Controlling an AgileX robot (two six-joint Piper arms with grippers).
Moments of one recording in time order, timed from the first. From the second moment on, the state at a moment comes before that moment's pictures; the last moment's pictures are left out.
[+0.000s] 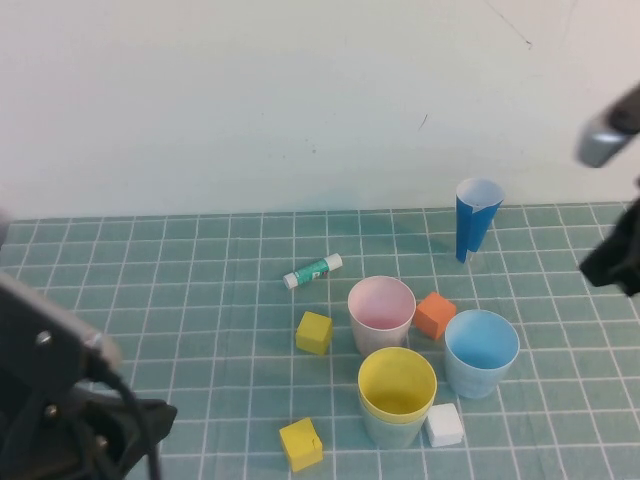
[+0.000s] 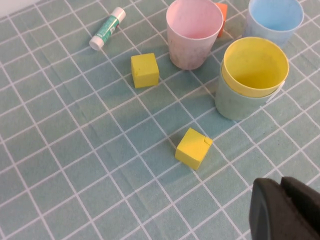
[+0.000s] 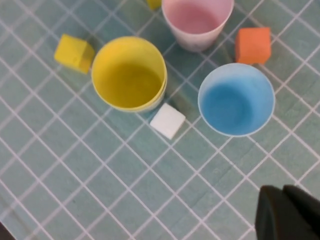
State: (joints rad) right arm 0.21 1.42 -1.23 0.35 1.11 -0.65; left arm -0.70 0.75 -0.63 0.11 0.64 -0.25
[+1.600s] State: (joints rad) right arm 0.47 2.45 -2.10 0.15 1.15 -0.46; left arm -0.70 0.68 -0.63 0.18 0.82 -0.27
